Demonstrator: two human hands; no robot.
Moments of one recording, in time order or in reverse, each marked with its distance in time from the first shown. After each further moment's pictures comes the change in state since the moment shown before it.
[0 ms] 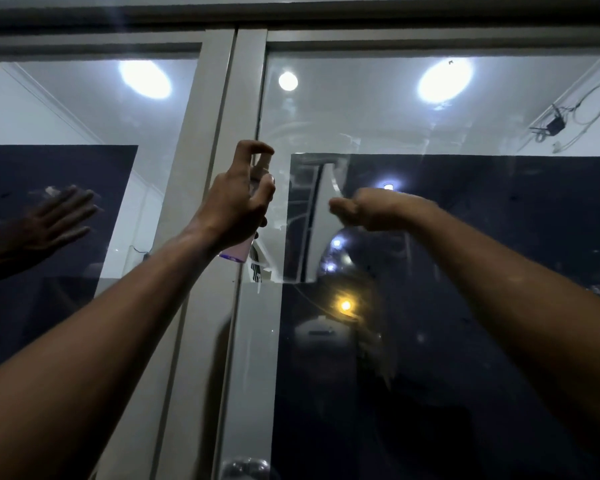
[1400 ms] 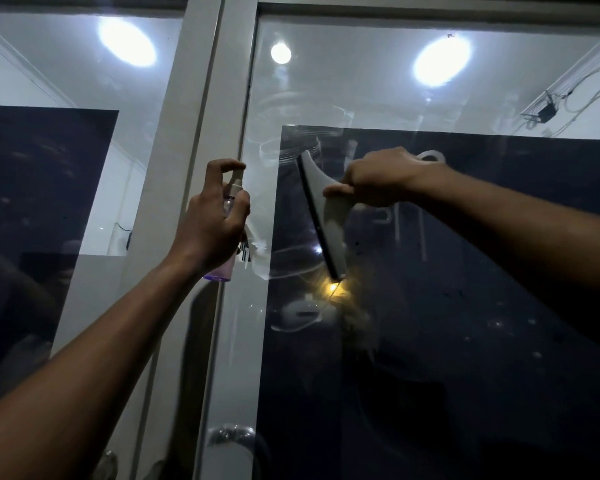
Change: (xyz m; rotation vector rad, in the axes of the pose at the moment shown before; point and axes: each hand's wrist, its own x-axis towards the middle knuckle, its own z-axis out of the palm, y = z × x) left_hand -0.054 -0.034 0.022 -0.043 0.093 -0.066; right_hand -0.039 -0.015 -0.023 -0.713 0.118 -0.193
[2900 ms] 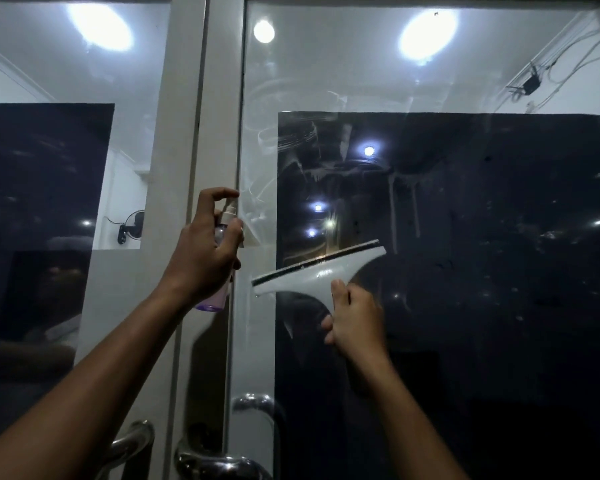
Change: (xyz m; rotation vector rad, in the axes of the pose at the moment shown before) left_hand -0.057 0.008 -0.028 -0.089 -0.137 -0.103; right_hand -0.130 -0.184 0.097 1.532 0.201 0.833
